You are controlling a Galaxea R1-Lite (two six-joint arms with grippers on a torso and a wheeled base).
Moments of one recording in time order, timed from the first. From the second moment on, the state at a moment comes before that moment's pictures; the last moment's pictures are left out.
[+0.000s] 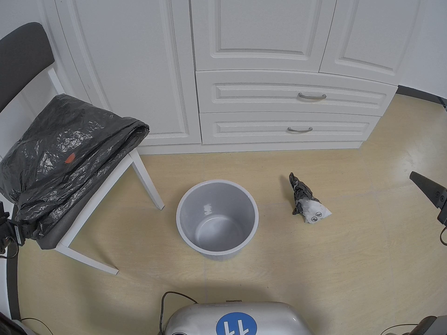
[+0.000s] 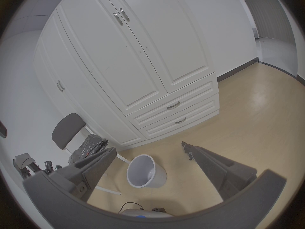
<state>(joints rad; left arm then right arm) 0.76 1.45 -0.33 -0.67 -0.43 0.44 0.22 0.87 -0.42 -0.43 0.05 0.43</state>
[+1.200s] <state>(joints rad) 0.75 1.62 -0.29 -1.16 -0.34 0.25 0.26 0.87 -0.41 -0.43 0.05 0.44</state>
